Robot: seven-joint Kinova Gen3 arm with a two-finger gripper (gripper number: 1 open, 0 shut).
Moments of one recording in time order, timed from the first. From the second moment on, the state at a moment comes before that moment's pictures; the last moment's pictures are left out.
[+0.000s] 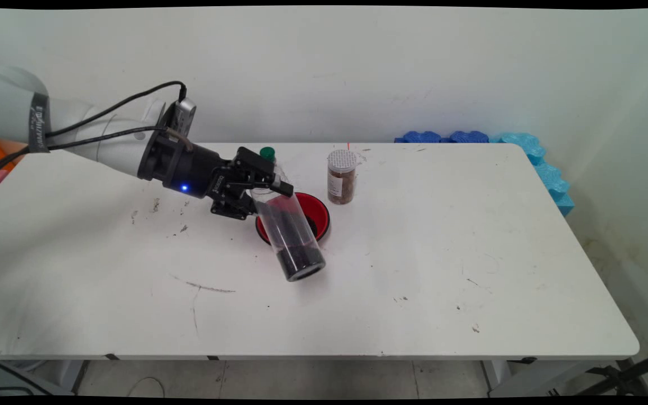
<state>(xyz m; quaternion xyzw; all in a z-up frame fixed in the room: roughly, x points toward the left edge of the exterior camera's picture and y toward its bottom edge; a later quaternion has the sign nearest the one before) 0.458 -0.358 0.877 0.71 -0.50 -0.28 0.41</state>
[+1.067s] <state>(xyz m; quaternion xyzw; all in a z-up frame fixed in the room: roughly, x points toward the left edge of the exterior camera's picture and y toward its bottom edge) 0.458 -0.361 0.855 0.81 -0.30 -0.37 0.33</state>
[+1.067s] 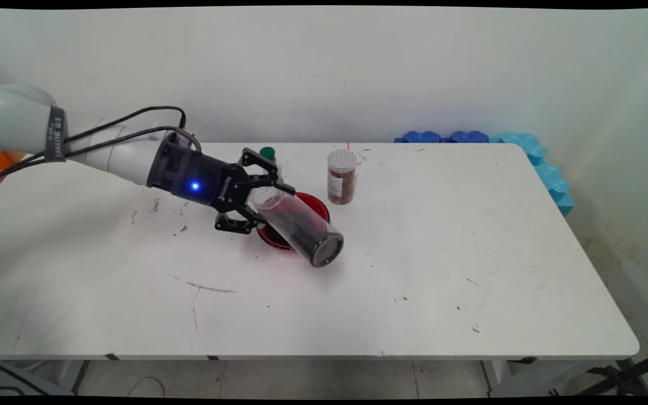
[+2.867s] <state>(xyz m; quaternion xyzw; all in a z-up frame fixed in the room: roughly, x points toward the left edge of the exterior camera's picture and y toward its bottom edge) 0.438 -0.385 0.837 0.84 -0.07 -0.46 0.26</state>
